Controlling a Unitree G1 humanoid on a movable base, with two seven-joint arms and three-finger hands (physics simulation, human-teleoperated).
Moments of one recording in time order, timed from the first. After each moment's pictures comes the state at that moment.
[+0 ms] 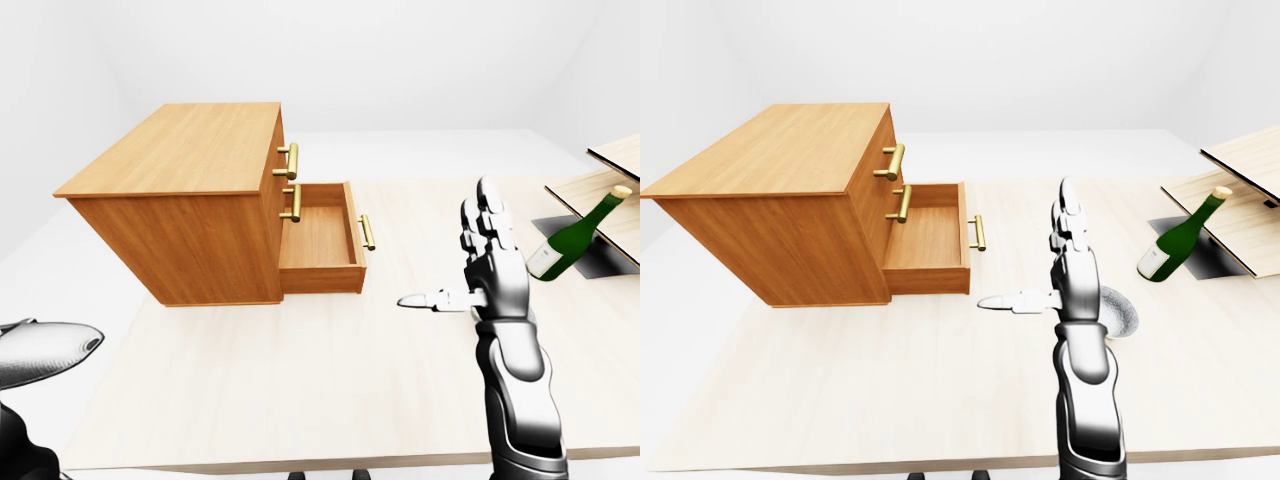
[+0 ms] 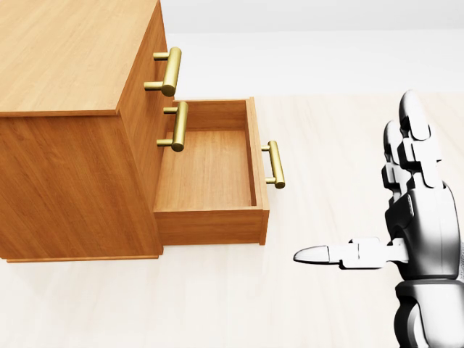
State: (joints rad) left arm -0.17 0.36 0.65 -0.98 -0.63 0.09 0.09; right arm -0.03 -0.07 -0.14 -0.47 -0.04 0.09 0.07
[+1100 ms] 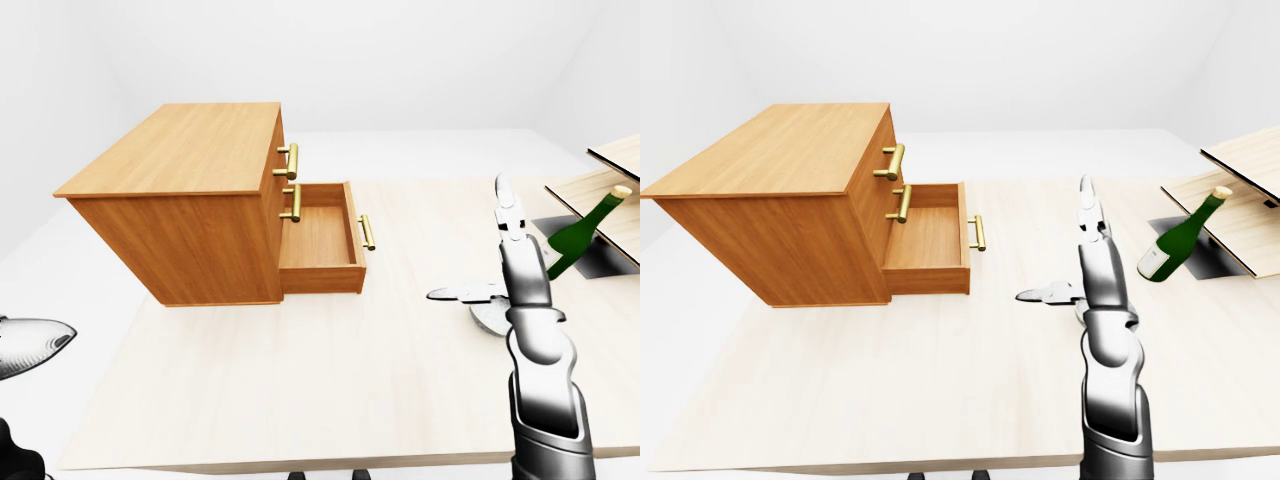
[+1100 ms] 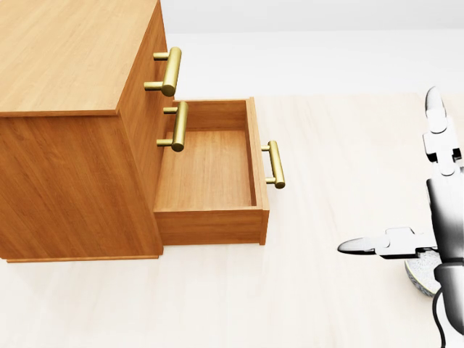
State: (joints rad) left arm -0.16 0.40 0.68 -0.96 -0.69 0.09 0.13; right arm -0.09 -0.18 -0.25 -0.37 -0.43 0.09 0.12
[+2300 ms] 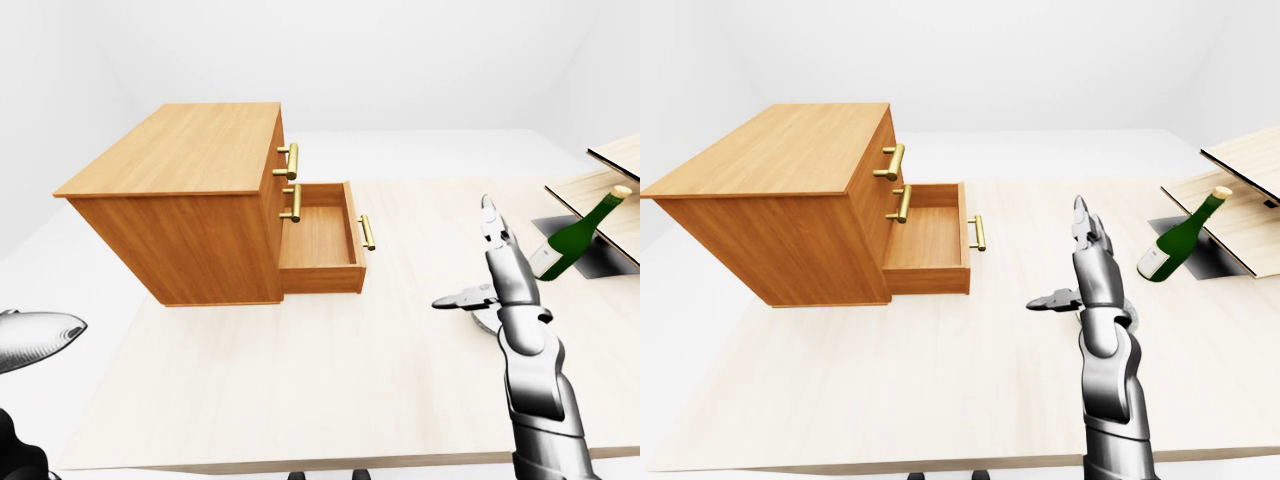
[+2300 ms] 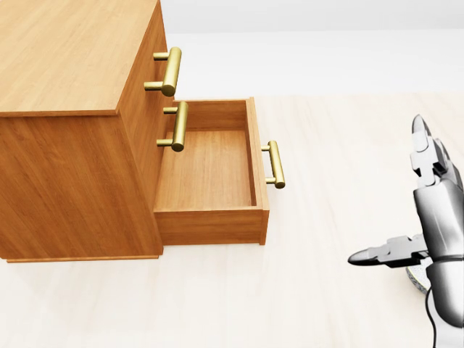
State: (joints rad) left arm -0.17 0.39 0.68 -0.95 -0.66 0.09 0.11; right arm -0.12 -0.22 -0.25 -0.18 -0.59 0.09 0.10
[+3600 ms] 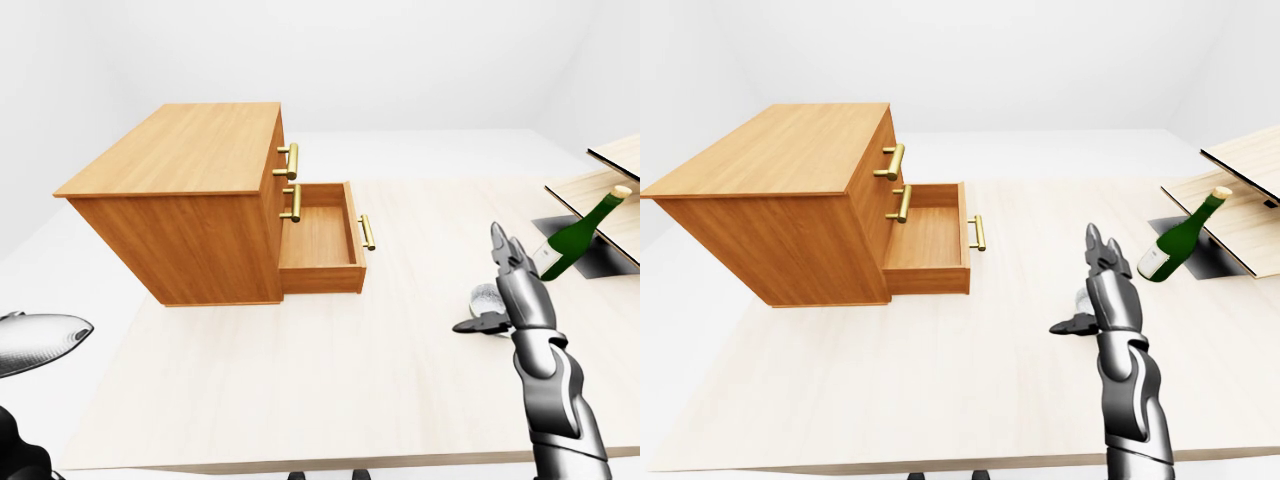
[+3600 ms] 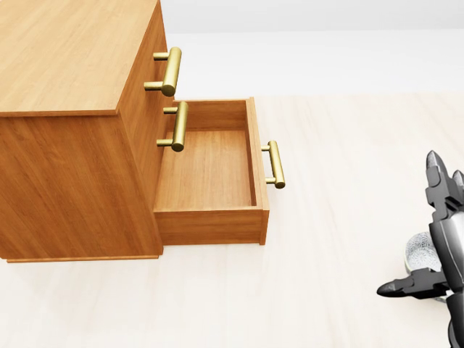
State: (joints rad) left arm -0.17 0.38 0.67 -0.96 -0.64 0.09 0.10; right arm -0.02 -0.27 -0.33 -0.04 -0.70 -0.09 0.06
